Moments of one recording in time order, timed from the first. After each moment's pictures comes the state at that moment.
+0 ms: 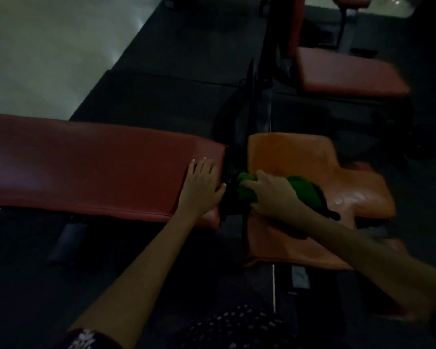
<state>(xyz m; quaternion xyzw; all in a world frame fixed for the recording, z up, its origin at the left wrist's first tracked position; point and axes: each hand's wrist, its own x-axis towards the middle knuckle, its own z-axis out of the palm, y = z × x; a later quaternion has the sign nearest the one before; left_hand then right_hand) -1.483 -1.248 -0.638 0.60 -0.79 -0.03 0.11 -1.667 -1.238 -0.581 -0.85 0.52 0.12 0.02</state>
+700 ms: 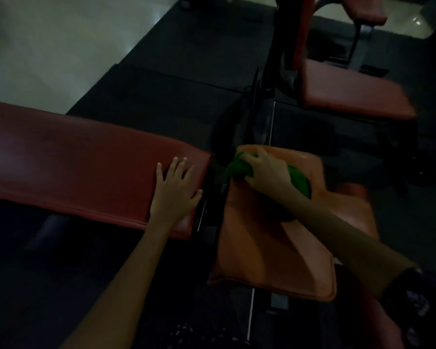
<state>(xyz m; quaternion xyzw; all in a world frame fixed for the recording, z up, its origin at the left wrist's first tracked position) -1.489 -1.253 -0.640 0.68 -0.73 0.02 0.08 -1.707 -1.324 -0.583 -0.84 0.55 0.02 0.00</state>
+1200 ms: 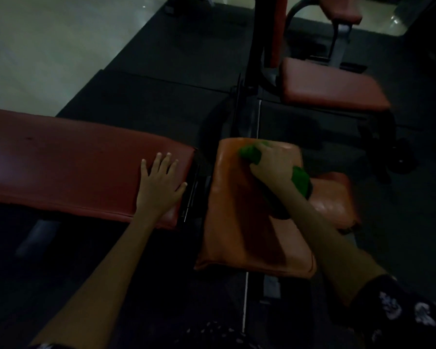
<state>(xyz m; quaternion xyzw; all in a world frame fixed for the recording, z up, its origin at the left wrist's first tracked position) -1.493 -1.248 -0.637 0.68 -0.73 0.02 0.07 -1.751 -1.311 -0.581 -0.73 0.68 -0.06 0.02</state>
